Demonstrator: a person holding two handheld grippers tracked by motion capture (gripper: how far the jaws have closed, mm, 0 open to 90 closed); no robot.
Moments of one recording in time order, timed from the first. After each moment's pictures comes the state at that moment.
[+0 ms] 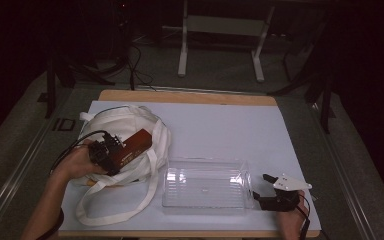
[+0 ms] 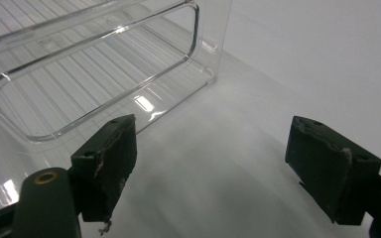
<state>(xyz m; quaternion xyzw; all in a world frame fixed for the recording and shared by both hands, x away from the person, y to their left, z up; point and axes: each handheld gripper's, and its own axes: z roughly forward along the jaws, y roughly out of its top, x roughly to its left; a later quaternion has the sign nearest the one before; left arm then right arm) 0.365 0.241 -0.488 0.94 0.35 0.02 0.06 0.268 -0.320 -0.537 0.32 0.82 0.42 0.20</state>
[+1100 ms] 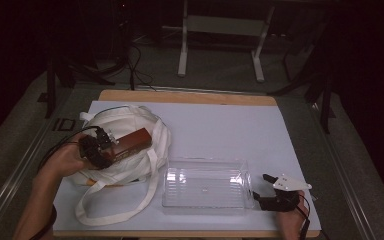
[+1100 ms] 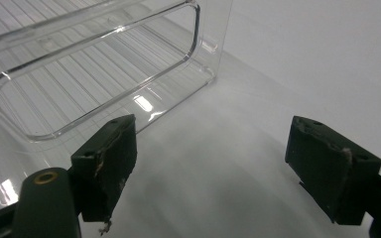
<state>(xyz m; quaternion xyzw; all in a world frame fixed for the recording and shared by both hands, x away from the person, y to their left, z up) 0.355 0.254 -0.457 0.94 0.31 0.09 0.07 0.267 -0.319 -0.537 0.32 0.82 0.42 0.20</state>
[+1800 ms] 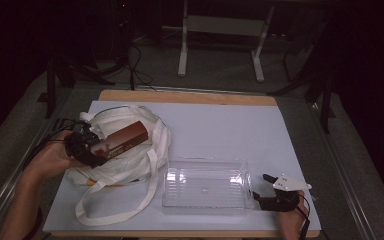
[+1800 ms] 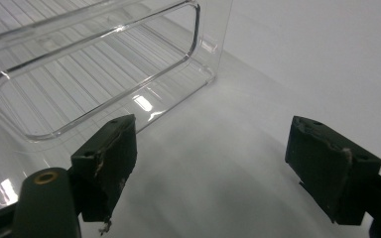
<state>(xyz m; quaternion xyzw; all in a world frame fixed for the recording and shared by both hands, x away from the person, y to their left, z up) 0.338 0.275 -0.424 0.94 0.31 0.08 0.14 0.267 -0.319 -0.537 0.32 0.83 0.42 0.20</state>
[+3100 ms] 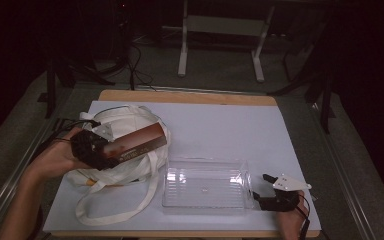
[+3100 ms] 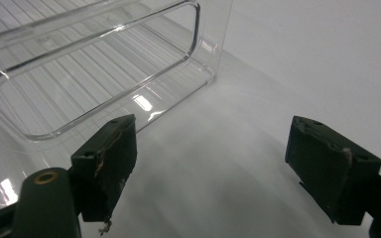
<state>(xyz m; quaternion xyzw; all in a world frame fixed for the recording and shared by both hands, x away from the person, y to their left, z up) 0.316 0.236 -0.385 0.95 0.21 0.07 0.20 0.267 -0.319 -0.537 0.32 0.83 0.42 0.20</state>
